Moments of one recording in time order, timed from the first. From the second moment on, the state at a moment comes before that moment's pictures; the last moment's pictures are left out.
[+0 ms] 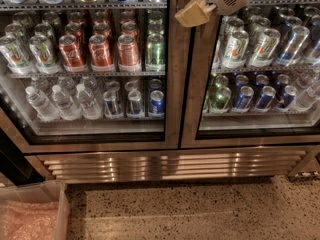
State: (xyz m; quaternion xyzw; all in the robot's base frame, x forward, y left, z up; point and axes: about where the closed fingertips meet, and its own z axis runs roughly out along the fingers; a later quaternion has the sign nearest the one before) arm 0.611 -0.053 1.020 -0.57 0.70 0.16 0.39
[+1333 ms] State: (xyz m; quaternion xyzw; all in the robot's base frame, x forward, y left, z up) arm 0.614 -0.053 1.025 -0.57 0.69 0.17 0.40
